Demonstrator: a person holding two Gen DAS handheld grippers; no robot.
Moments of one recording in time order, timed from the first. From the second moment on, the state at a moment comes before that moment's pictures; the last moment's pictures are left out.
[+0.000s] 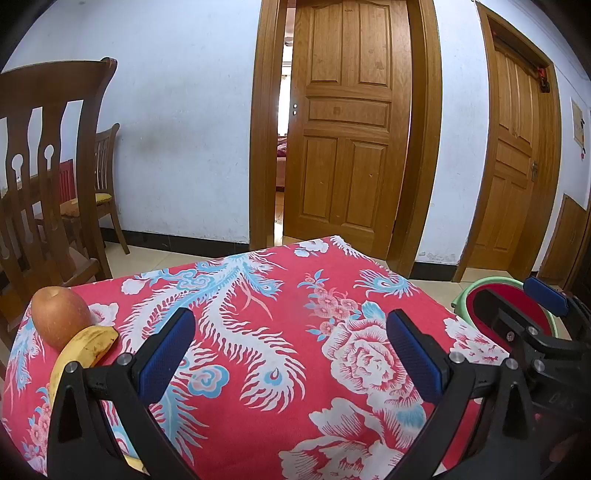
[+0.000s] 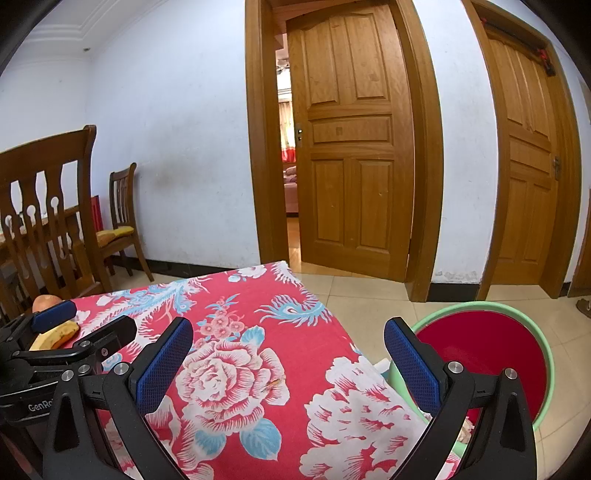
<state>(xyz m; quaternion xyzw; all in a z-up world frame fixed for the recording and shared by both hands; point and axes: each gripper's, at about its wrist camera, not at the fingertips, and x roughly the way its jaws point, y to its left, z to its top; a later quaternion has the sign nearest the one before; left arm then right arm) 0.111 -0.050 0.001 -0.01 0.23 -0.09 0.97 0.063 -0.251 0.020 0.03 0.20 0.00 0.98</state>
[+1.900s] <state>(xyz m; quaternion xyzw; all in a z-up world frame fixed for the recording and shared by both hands) 0.110 -0.050 -0.001 -0.02 0.24 -0.09 0.97 0.064 -0.254 0.018 0.02 0.21 0.00 0.98</state>
